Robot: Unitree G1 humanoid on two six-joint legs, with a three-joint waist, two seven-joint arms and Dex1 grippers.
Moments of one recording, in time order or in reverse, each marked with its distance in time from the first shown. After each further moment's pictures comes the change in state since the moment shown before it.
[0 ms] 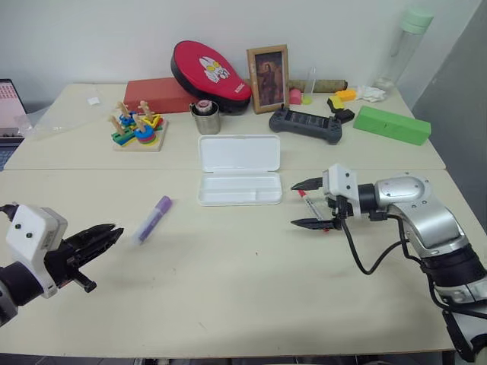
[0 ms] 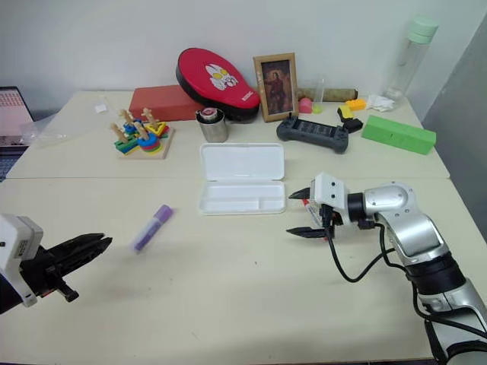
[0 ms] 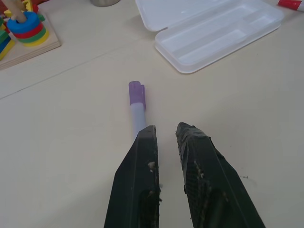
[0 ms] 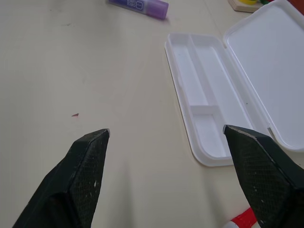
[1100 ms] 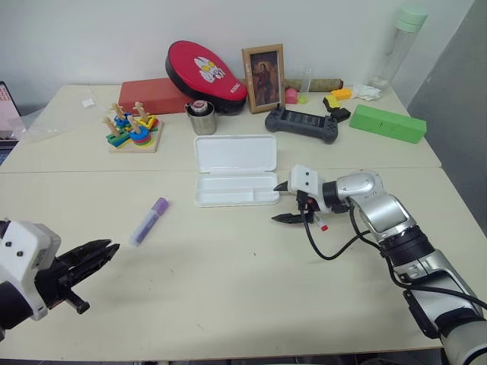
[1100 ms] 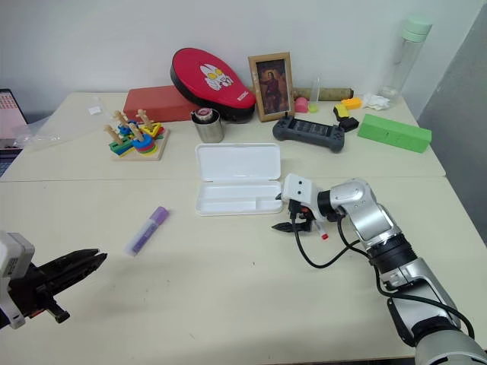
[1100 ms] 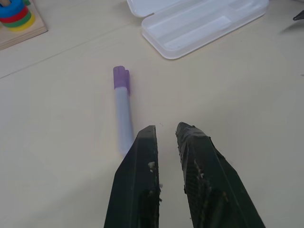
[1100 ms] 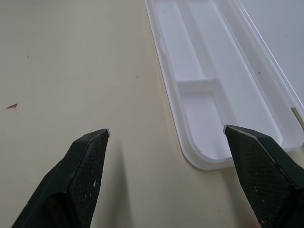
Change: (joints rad) left arm 0.148 -0.043 0.096 -0.103 -0.050 0.032 -0.006; right arm -0.151 0.198 0.106 0.282 -0.203 -0.011 -0.065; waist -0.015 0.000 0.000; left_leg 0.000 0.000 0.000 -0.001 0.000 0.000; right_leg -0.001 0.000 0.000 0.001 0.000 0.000
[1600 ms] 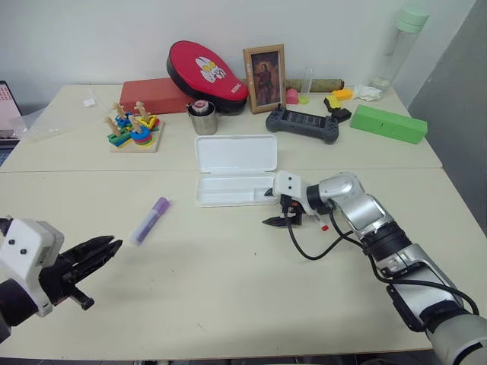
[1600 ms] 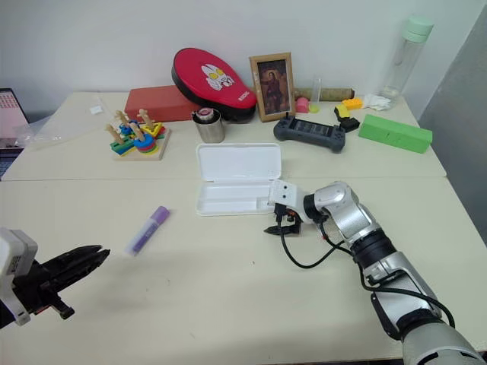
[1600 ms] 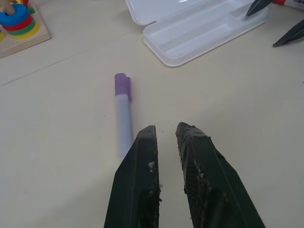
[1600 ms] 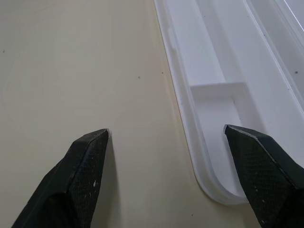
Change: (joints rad) left arm -0.027 -0.002 -0.024 -0.014 -0.002 0.000 0.027; right arm -0.067 0.097 0.053 0.179 -0.076 -0.028 -0.027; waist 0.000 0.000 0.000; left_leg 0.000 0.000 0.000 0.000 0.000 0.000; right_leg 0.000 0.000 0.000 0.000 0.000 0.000
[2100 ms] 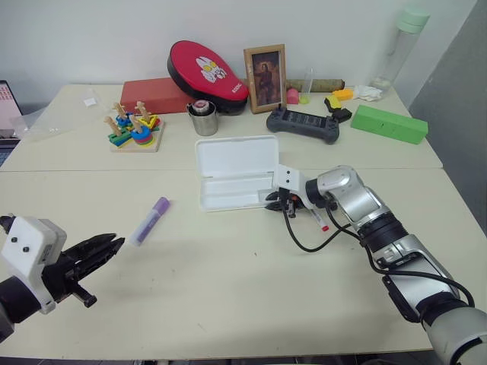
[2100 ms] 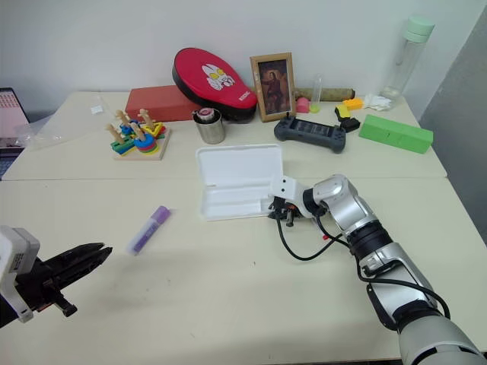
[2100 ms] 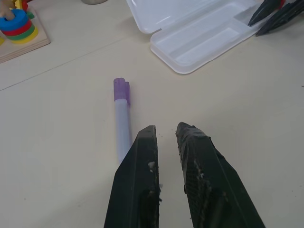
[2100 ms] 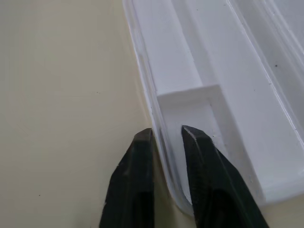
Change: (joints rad) left arm -0.019 0.000 -0.006 -0.001 0.000 0.000 0.003; right arm -0.053 0.008 0.003 0.048 -0.034 0.040 0.020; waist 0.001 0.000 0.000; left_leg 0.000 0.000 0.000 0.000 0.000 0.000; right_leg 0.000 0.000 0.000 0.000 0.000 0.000
